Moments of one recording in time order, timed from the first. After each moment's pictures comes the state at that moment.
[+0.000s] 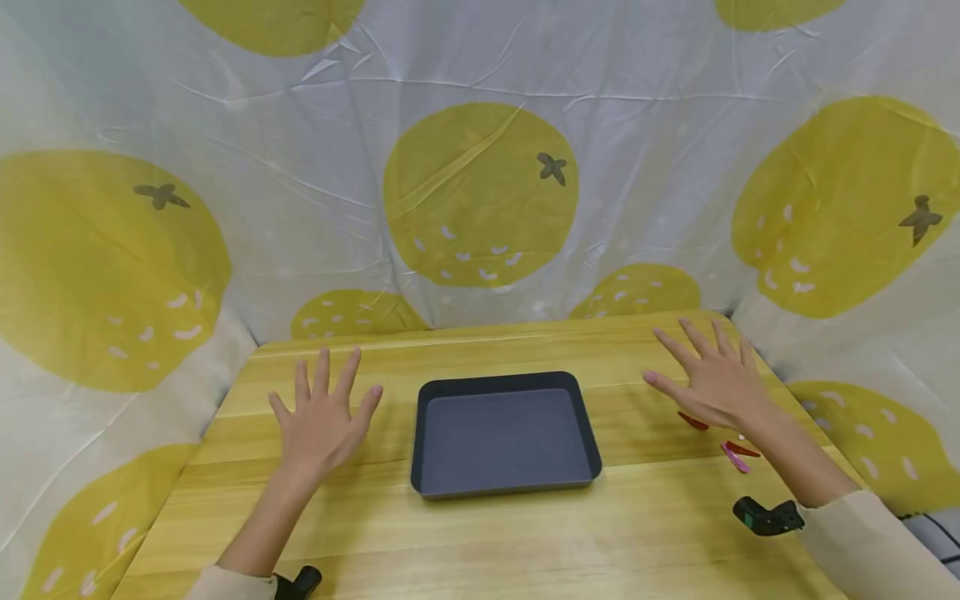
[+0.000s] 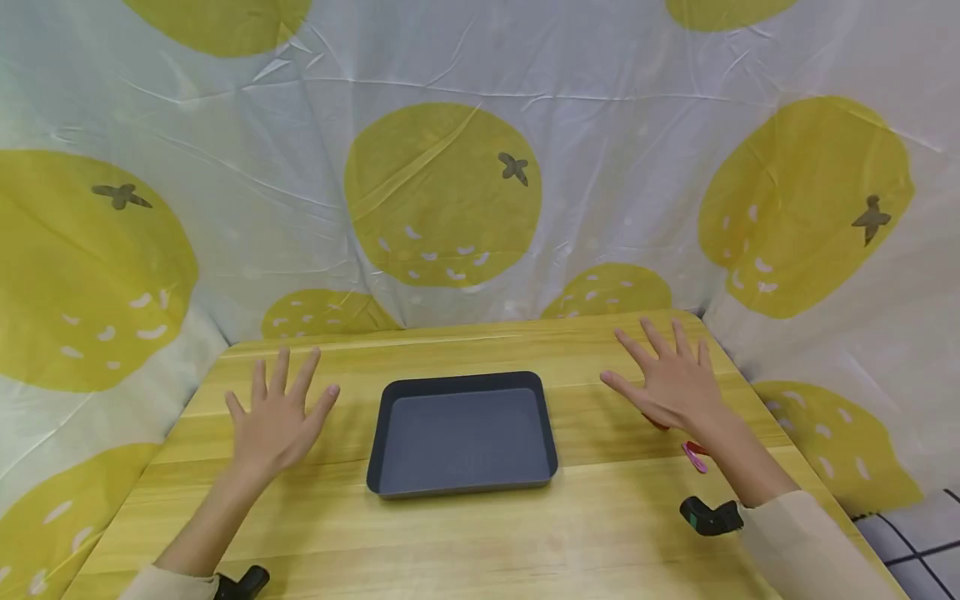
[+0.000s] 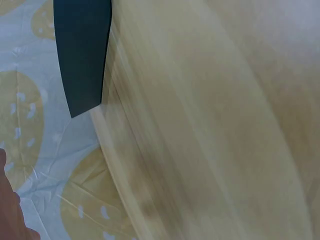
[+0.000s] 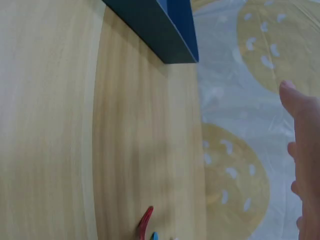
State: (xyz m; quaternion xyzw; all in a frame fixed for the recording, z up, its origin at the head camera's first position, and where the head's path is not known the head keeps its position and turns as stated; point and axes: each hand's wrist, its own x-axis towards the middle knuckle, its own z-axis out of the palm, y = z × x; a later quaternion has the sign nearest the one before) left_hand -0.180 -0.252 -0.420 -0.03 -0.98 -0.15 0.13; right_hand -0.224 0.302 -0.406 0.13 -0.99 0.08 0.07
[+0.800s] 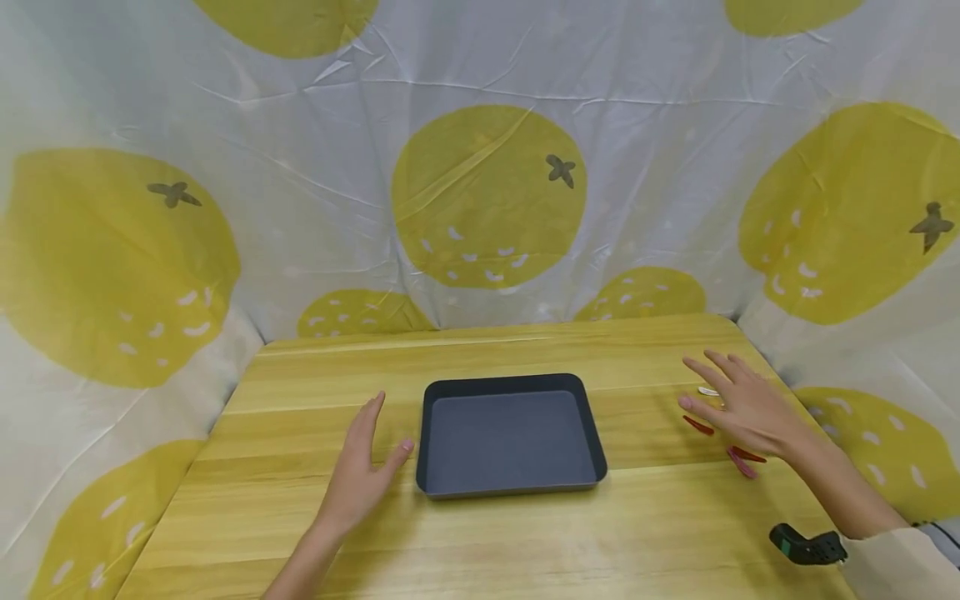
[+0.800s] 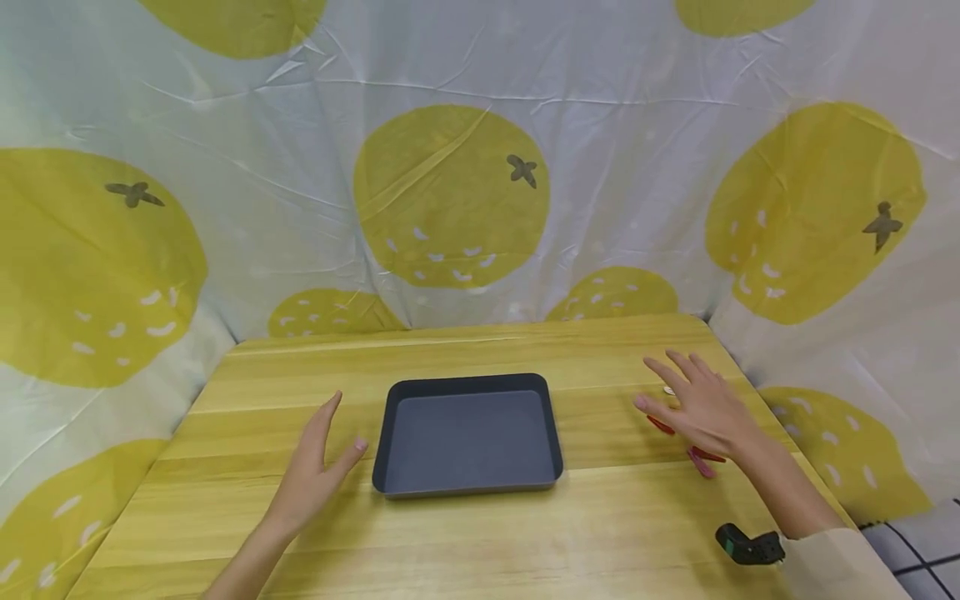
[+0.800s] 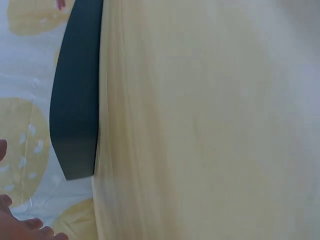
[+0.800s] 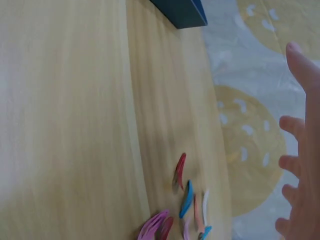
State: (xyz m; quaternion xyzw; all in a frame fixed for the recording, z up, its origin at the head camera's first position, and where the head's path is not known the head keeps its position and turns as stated) left_hand -0.129 -0.218 -0.460 -0.07 -0.89 -0.43 0.10; right_hand -0.206 0.341 -0.427 0.19 -0.97 0.18 0.04
